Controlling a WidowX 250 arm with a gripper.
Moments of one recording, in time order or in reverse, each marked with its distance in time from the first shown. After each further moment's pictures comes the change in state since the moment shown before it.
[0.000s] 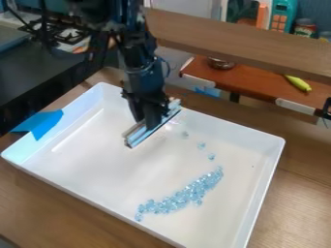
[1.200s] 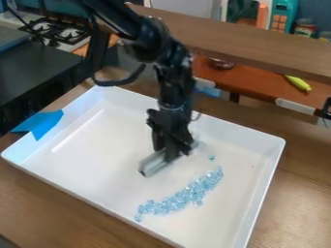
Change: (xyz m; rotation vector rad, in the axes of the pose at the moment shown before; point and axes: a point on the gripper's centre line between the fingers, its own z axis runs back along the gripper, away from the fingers) arm -0.009 -0.061 -0.048 0.061 0.143 -0.169
